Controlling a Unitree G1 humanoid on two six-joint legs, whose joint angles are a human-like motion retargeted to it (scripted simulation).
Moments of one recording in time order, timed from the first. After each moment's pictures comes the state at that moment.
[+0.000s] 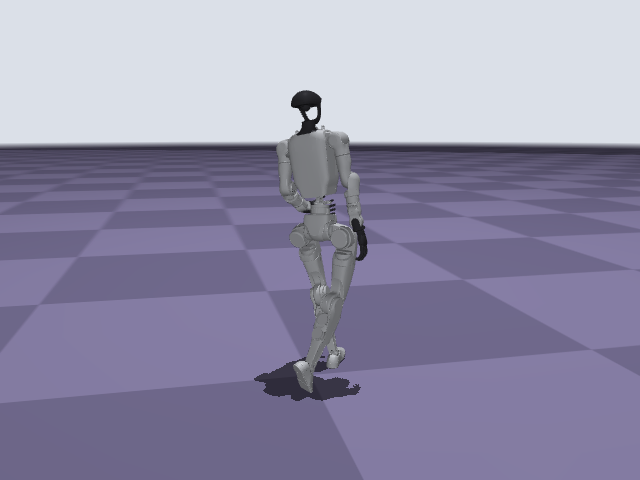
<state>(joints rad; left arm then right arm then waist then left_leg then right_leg) 0.28 0.01 0.01 0.38 -0.25 -0.37 -0.37 0.00 -0.09 -0.43 1.63 -0.70 -0.06 -0.09 -0.06 -0.08 -0.12 -0.32 -0.05 0.32 0.15 -0.08 0.25 0.08 0.13 -0.08 0.42 0.47 0.24</state>
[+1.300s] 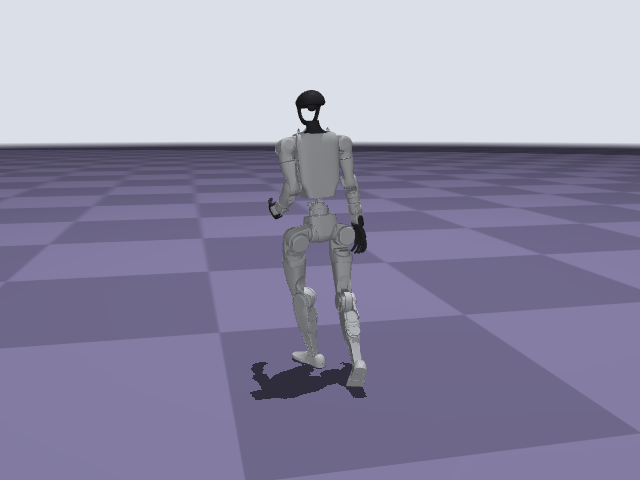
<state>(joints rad) 0.21 -0.05 0.02 0.39 -0.25 -0.34 -0.36 -0.05 -0.17 -0.44 1.48 -0.72 -0.07 -0.01 -0.03 -0.01 -0.08 -0.33 -0.08 0.38 0.12 -0.05 0.25 0.07 0.05 -0.21 0.38 0.32 0.26</state>
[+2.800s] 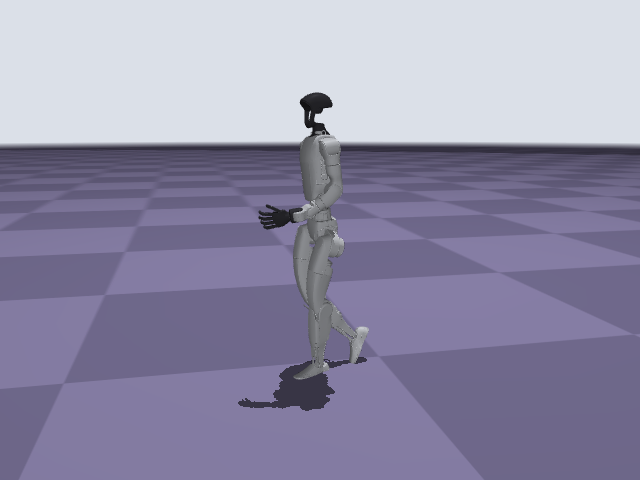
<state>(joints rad) 0.15 -0.05 -0.03 0.41 -0.18 -0.34 -0.34 0.16 -0.15 -0.47 1.68 -0.64 -0.05 -0.03 -0.07 0.12 -0.09 -0.21 -0.03 0.27 0.14 -0.16 0.24 -0.15 0.19 -0.04 0.77 0.31 0.22</state>
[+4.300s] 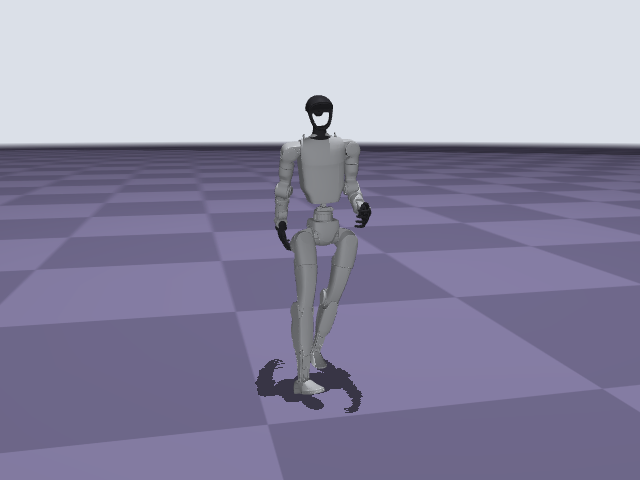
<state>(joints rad) 0.14 -0.01 -0.06 0.37 -0.24 -0.38 -0.34 0.35 -0.13 -0.50 1.70 -0.71 -0.04 0.18 -0.20 0.07 -0.03 0.11 -0.21 -0.19 0.11 -0.23 0.26 -0.40 -0.12 0.12 -0.03 -0.01 0.21</state>
